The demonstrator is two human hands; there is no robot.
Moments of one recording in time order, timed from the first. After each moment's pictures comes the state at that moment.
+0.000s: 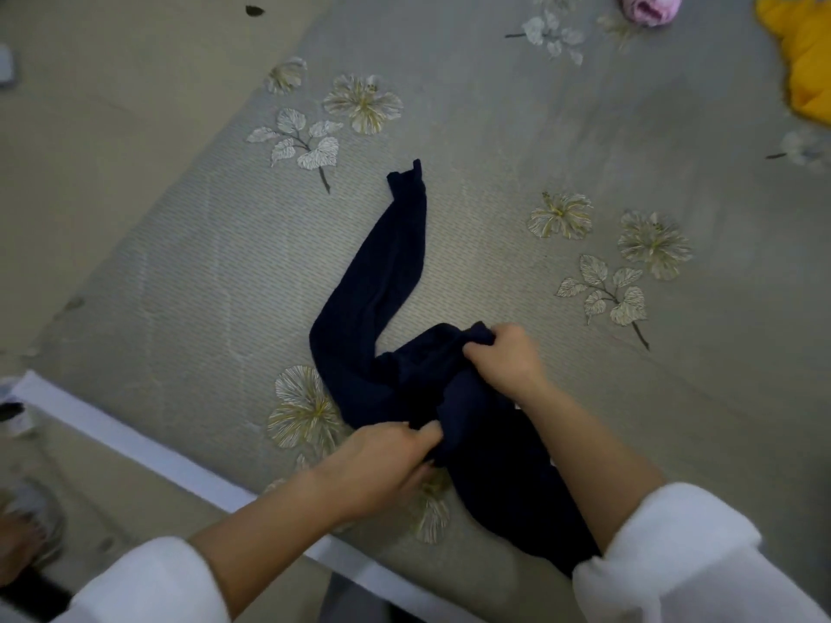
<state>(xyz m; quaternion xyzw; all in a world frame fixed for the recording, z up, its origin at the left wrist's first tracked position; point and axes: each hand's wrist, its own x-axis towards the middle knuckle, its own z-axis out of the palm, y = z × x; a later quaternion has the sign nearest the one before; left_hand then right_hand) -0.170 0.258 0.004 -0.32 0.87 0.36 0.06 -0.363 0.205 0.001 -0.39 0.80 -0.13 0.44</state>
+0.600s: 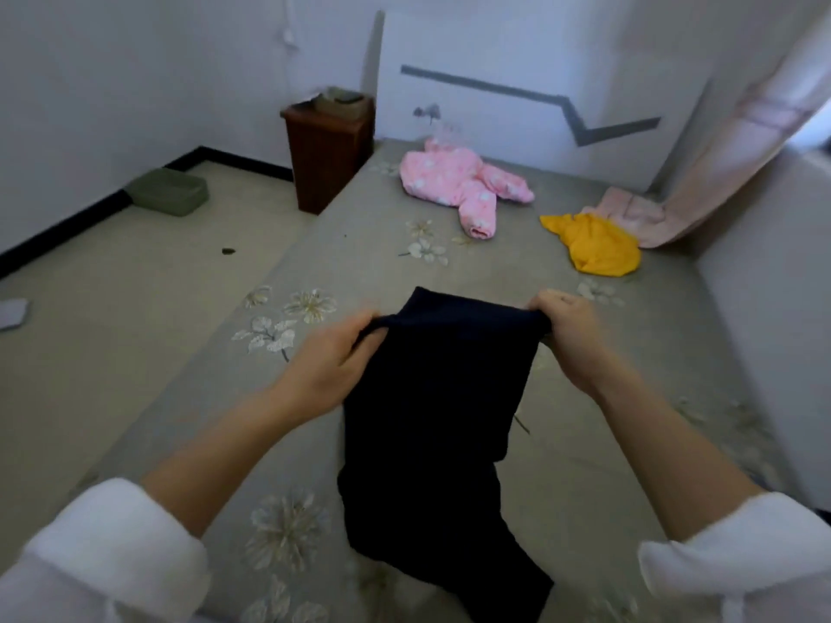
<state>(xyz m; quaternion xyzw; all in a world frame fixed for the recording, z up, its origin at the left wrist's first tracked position) -0.205 0.206 0.279 -0.36 0.82 0.34 -0.28 -0.465 0.271 0.311 -0.39 0.68 -0.53 0.34</state>
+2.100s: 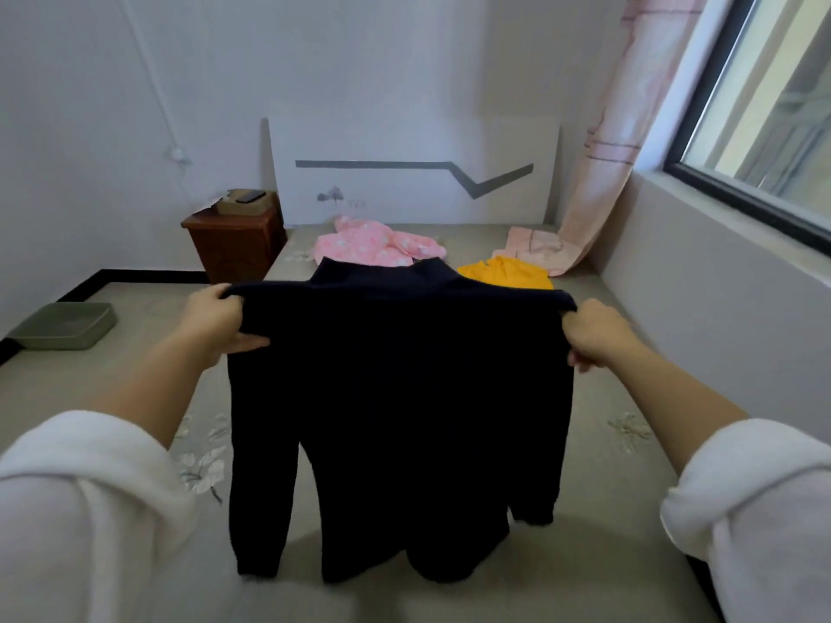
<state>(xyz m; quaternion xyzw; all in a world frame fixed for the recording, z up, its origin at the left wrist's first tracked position) -0.294 0.028 0.383 -0.57 0.53 0.54 -0.32 -0.640 0.265 0.364 -0.28 0.92 -0.24 0.14</state>
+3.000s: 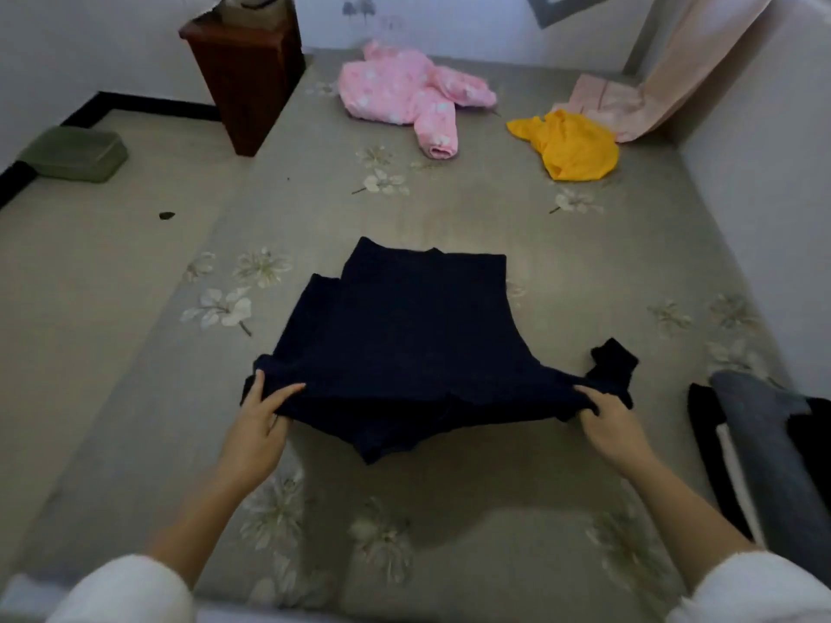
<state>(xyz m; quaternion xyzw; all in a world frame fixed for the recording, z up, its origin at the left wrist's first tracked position) -0.164 0.194 0.104 -0.55 0.75 0.35 -0.13 -0.569 0.397 0.091 -0.34 0.90 -0.11 0.24</state>
